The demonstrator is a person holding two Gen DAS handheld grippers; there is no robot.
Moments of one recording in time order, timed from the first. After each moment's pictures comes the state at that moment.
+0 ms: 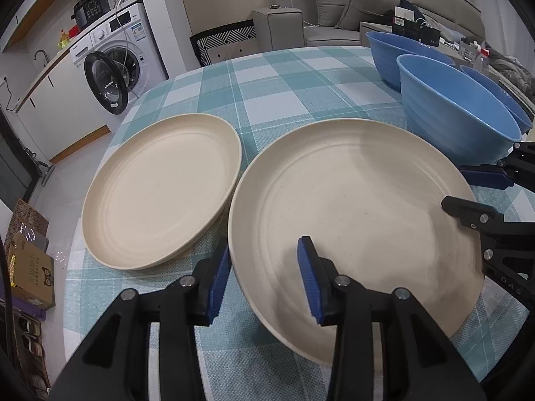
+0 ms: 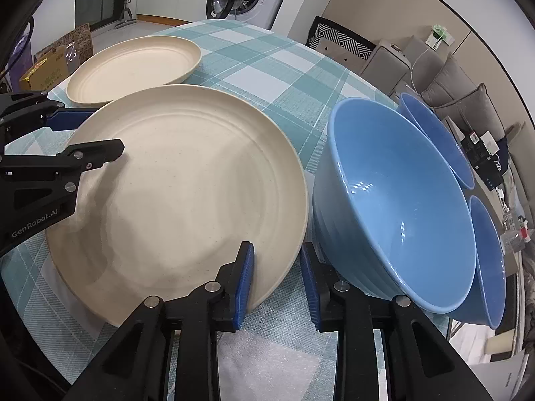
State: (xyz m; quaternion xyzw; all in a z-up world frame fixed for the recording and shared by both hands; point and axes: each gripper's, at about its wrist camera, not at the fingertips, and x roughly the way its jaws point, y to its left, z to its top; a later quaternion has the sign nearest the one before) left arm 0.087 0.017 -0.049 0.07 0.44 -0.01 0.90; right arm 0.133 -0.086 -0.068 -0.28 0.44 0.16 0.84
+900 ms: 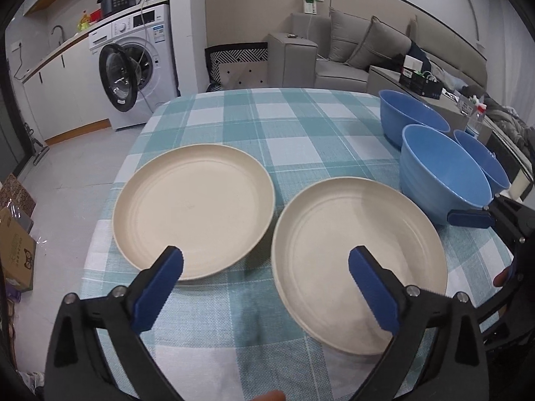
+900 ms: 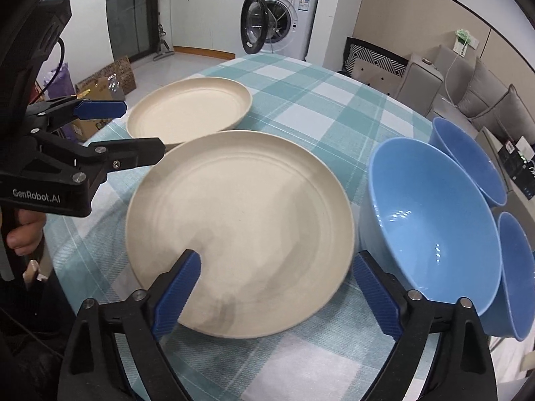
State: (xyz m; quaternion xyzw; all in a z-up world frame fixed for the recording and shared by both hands) left arm 0.071 0.061 0.000 -0.02 0.40 -0.02 0.92; right arm 0.115 -0.077 -0.039 -0.20 0.42 0.27 0.84
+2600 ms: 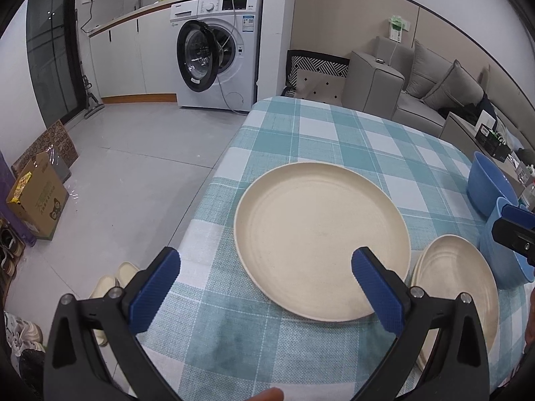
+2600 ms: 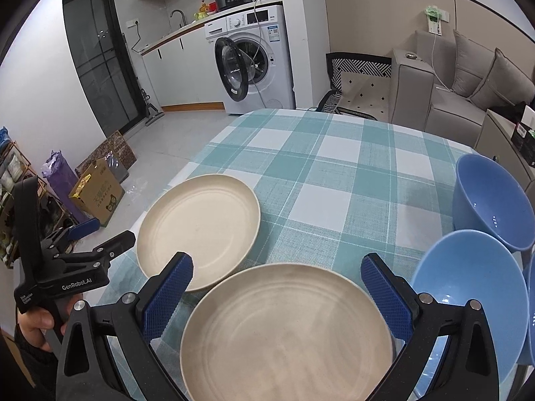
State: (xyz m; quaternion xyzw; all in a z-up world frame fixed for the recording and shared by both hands) left arm 0.086 0.182 -0.011 -0.10 0.38 0.12 0.91; right arm 0.198 -0.019 0.018 -0.06 0.40 0.27 0.88
